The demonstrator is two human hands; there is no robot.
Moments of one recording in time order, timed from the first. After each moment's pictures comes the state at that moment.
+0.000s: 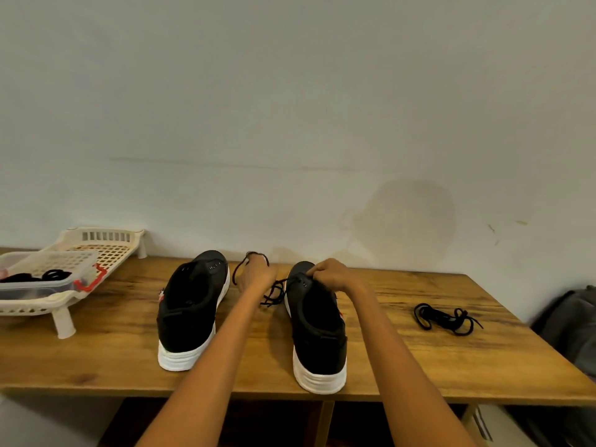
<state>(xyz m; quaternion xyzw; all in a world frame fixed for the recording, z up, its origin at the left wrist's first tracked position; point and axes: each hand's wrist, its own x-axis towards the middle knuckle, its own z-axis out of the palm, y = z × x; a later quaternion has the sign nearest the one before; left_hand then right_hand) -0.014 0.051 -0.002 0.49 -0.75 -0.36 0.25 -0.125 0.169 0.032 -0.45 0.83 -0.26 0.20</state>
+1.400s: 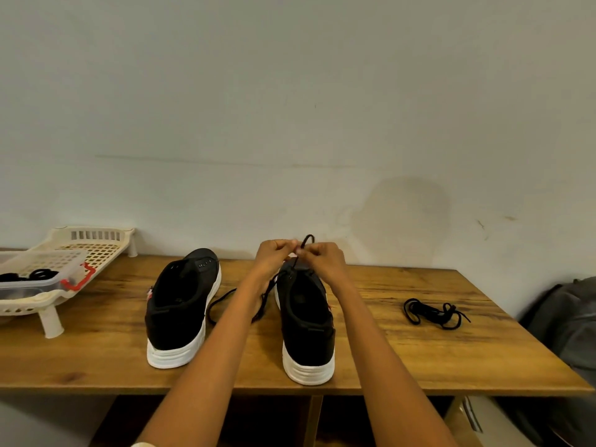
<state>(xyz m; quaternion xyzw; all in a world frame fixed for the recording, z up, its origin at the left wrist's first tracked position) -0.034 0.079 0.021 0.27 -0.69 -0.58 0.33 -0.125 0.169 0.029 -0.44 0.74 -0.50 0.08</state>
